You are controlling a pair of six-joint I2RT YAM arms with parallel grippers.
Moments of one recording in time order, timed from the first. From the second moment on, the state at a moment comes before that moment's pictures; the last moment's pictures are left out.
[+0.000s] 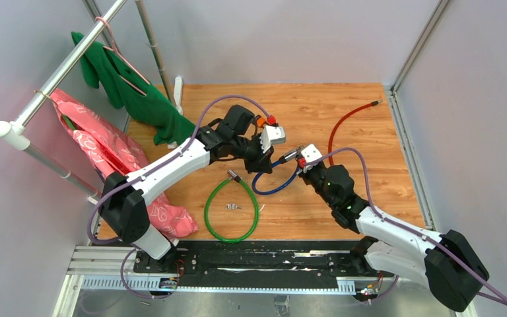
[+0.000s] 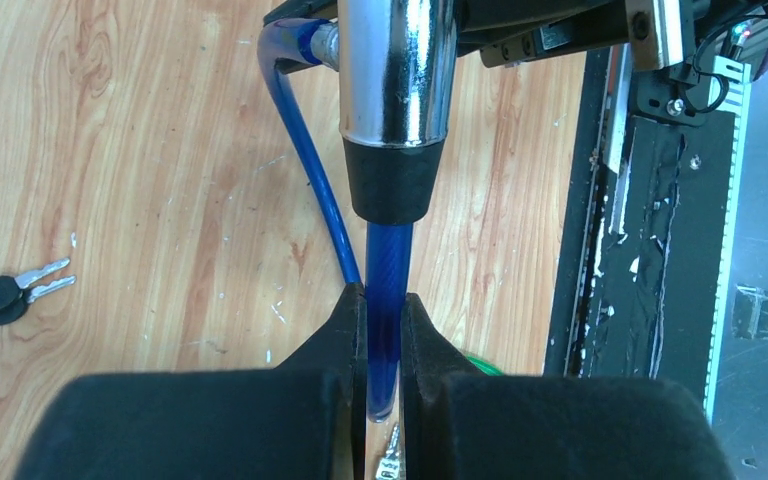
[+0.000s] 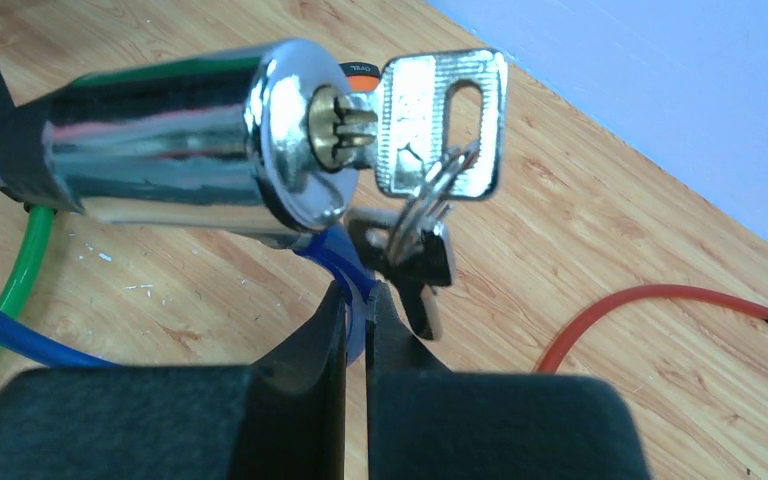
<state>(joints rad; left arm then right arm) -0.71 1.57 1.33 -0.57 0.64 0.35 0.70 0.99 0.37 0.52 0.16 -0.32</state>
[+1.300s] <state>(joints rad) -0.62 1.56 1.19 -0.31 0.88 -0.10 0.68 0.96 0.44 0.39 0.03 -0.19</state>
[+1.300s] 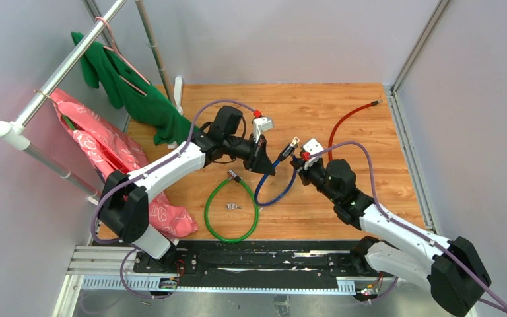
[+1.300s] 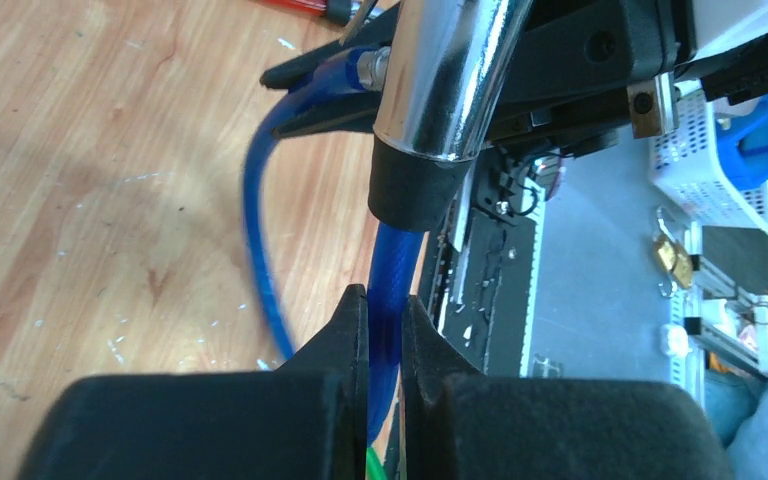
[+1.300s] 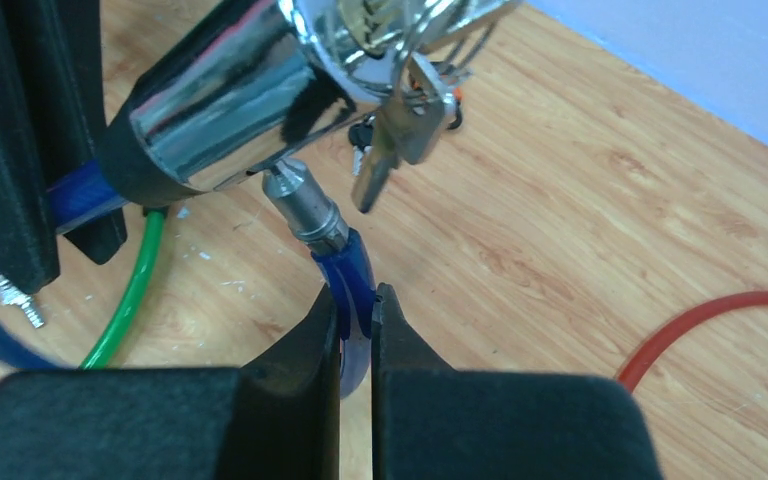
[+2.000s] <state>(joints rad) -0.60 1.53 1.15 -0.29 0.91 -0.02 0.68 0.85 0.47 0.17 -0.02 -0.17</state>
